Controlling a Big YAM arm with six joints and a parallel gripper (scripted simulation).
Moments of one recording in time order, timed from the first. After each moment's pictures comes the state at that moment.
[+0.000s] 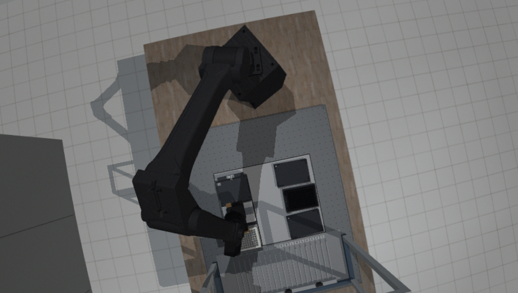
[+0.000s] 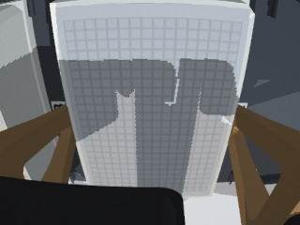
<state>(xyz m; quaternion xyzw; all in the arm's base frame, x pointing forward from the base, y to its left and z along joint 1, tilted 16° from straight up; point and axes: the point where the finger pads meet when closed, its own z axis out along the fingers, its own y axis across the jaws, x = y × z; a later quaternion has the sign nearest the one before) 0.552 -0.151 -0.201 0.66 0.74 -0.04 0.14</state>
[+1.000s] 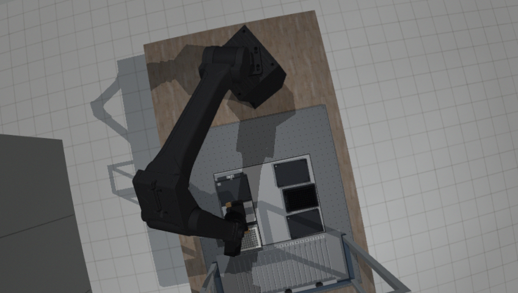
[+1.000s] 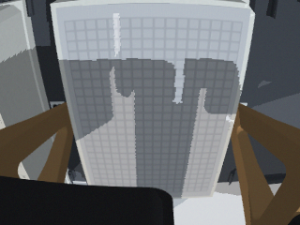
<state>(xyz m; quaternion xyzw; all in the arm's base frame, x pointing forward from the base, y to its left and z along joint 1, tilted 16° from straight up) 0.552 -0.151 -0.202 0.66 0.74 -0.04 0.14</state>
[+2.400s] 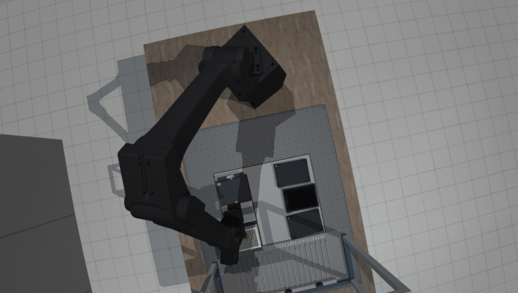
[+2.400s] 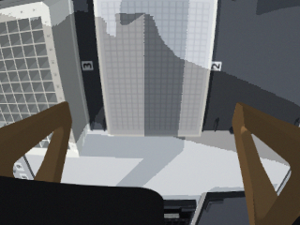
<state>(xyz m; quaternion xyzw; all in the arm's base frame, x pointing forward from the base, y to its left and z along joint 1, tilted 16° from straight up) 0.543 -0.140 -0.137 0.66 0.74 -0.03 0.14</state>
